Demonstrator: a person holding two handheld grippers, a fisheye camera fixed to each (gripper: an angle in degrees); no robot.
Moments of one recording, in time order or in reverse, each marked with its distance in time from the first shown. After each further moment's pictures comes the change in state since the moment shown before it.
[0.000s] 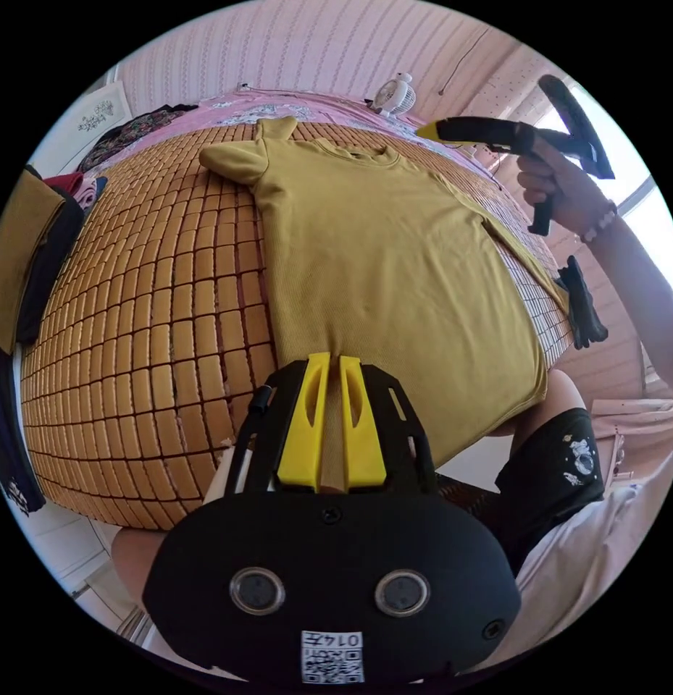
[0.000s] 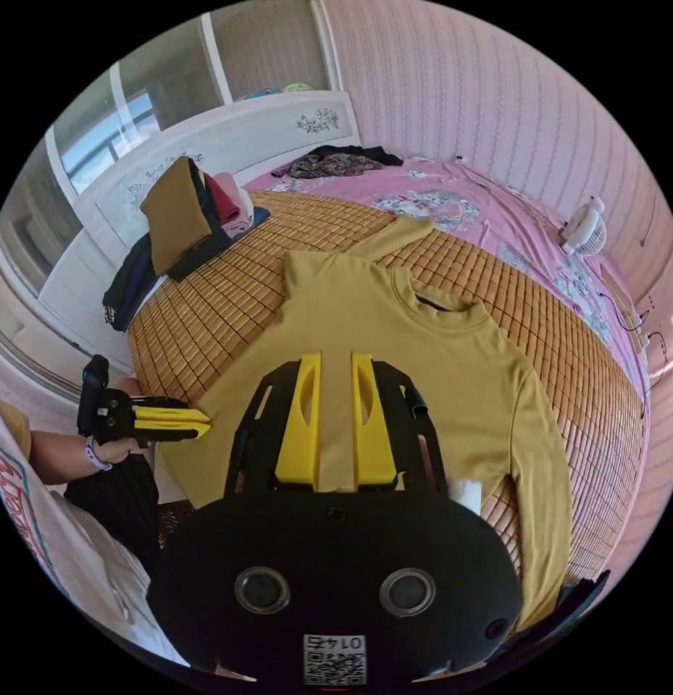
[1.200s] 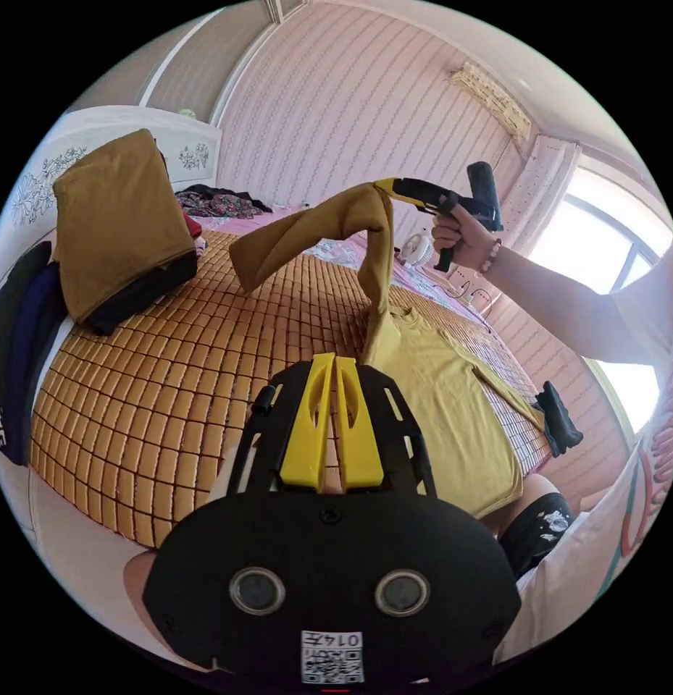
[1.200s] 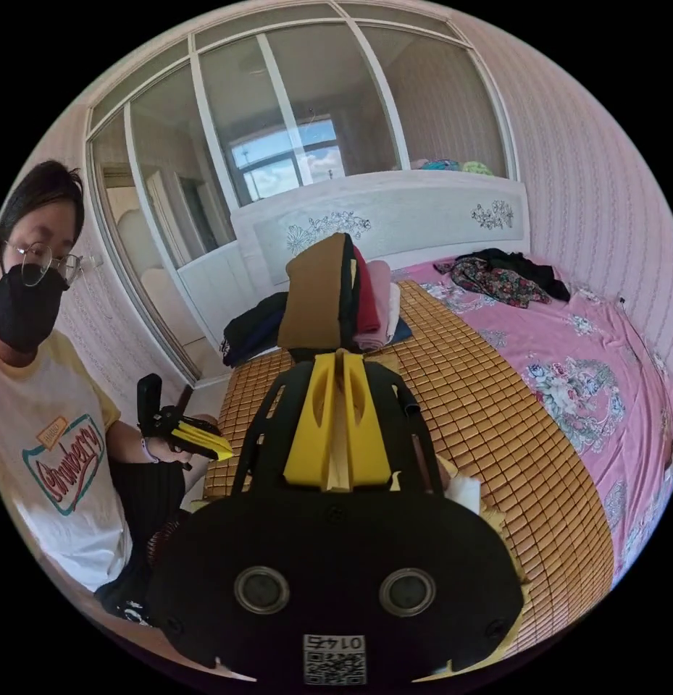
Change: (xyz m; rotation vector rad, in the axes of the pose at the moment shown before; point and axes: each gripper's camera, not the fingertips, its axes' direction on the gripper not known) left arm -0.103 0.121 -0.137 0.558 -0.007 -0.203; right arm -0.019 -0.184 -0.004 0.340 -0.382 -0.356
